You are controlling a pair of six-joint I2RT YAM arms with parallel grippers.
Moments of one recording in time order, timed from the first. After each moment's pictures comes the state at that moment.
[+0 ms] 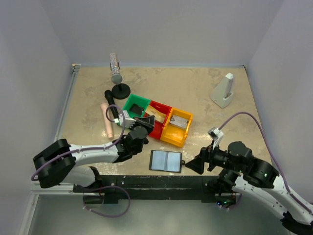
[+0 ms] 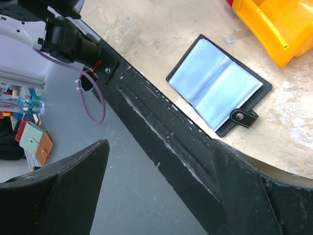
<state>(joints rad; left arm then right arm) -1.04 1.32 0.54 0.53 -0.87 -1.31 0.91 0.26 0.62 -0.79 -0.17 0.67</state>
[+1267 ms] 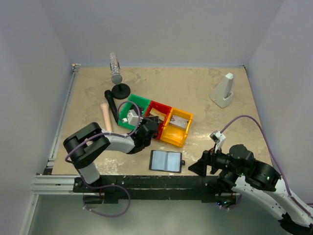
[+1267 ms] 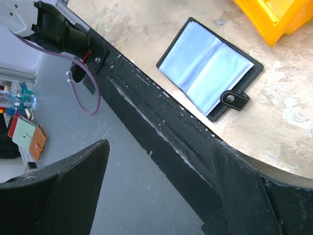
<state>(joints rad) -0.93 1.71 0.66 0.59 -0.79 -1.51 0.91 0.18 0.60 -0.89 -0.17 0.67</state>
